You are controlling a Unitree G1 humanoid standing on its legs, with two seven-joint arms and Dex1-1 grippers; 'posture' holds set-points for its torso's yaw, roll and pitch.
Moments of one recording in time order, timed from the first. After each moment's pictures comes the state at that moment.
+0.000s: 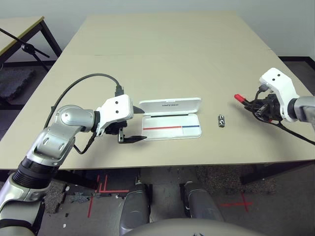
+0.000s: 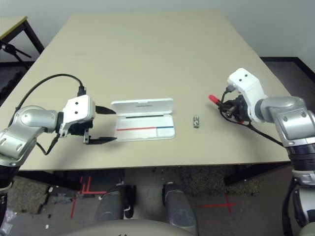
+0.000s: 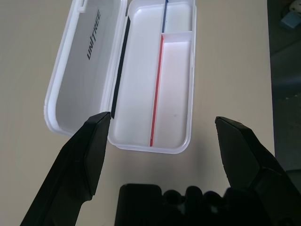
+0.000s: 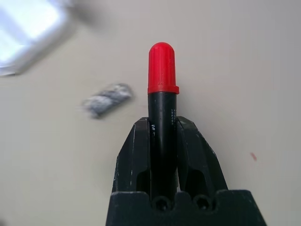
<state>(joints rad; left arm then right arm) -0.35 0.87 -0.17 -0.28 -0.21 0.35 -1.15 -0.49 -1.01 0.12 -0.03 0.22 0.69 1.08</state>
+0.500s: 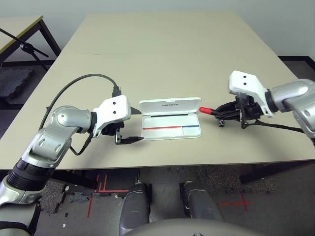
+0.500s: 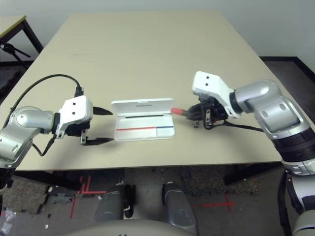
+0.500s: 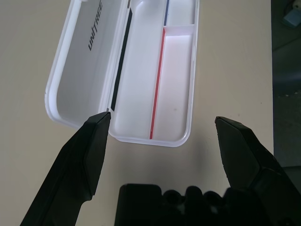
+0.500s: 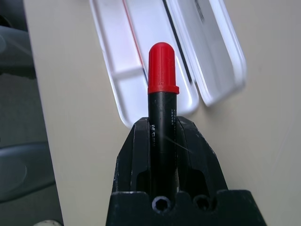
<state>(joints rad) -0.34 0.88 -0.16 -0.30 -0.21 0.39 -1.14 -0.69 -0.87 0.33 -0.13 0.22 0.68 1.28</state>
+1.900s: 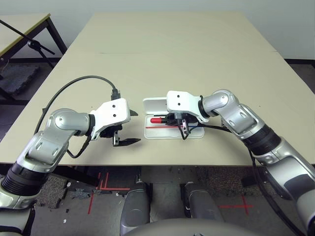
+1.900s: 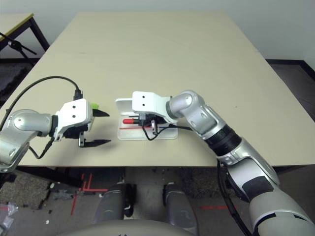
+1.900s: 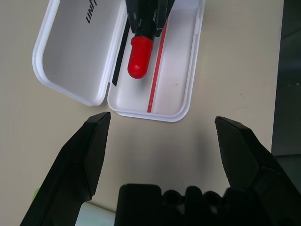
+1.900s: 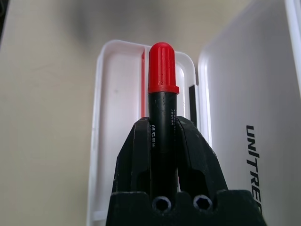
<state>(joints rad) -0.31 0.92 -0.16 -0.34 -0.19 0.41 -1.11 -0.77 -0.46 0.55 0.08 -0.07 0.41 1.10</state>
